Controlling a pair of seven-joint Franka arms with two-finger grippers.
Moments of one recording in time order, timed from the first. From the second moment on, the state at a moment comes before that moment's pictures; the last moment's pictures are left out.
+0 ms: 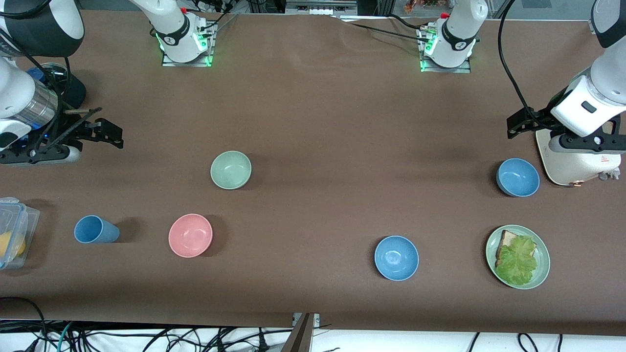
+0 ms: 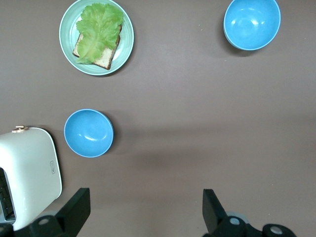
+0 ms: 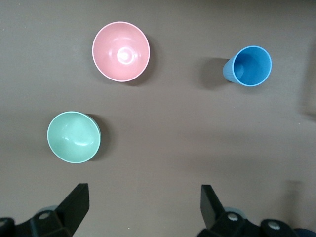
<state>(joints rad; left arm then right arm) 0.01 0.06 -0.09 -1.60 0.03 1.60 -0.06 0.11 0.12 -0.02 -1.60 0.00 1.70 -0.01</state>
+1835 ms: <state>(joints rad) 0.00 0.06 -0.09 -1.60 0.03 1.60 -0.06 0.25 0.25 0.00 -1.96 0.12 2.11 0.05</state>
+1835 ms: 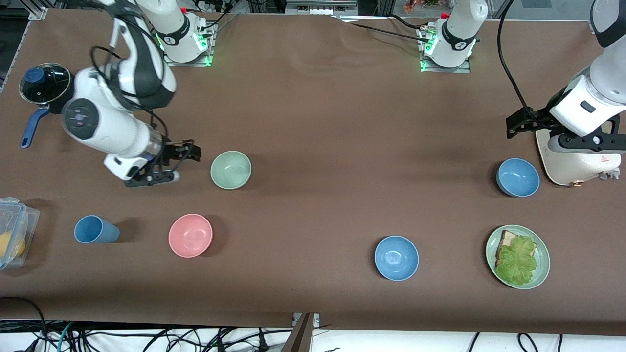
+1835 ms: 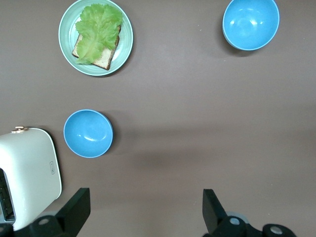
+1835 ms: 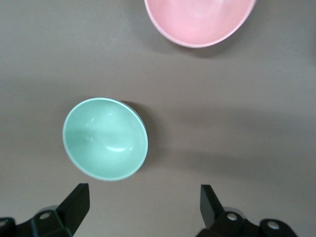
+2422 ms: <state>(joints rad) 0.00 0.06 -0.09 -1.60 0.03 1.60 -0.06 0.29 0.32 0.00 -2.17 0.12 2.45 0.07</state>
